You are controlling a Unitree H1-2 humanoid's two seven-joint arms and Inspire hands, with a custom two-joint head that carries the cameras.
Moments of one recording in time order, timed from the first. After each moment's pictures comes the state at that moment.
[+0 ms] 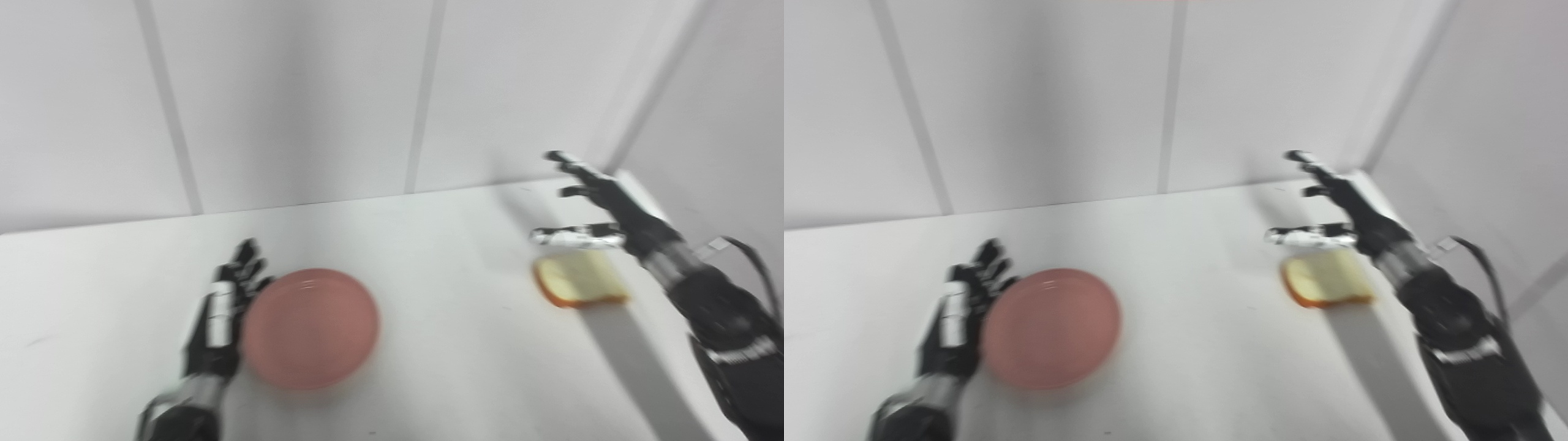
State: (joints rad) left arm -0.38 -0.04 0.00 0.39 -0.15 -0.16 -0.17; right arm -0.26 -0.77 -0.13 -0.06 -0.12 0.07 0.28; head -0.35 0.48
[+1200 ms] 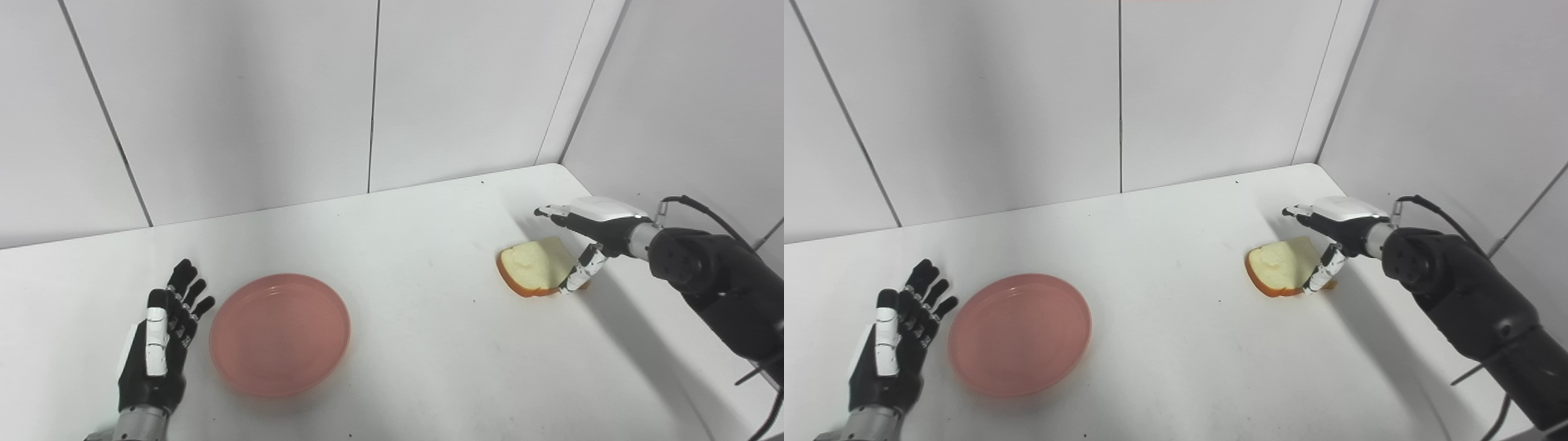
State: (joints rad) left arm -0.34 0.00 0.00 0.32 -0.16 -0.10 -0.20; right arm -0.32 -1.01 0.11 0.09 -0.53 0.18 0.56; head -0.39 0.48
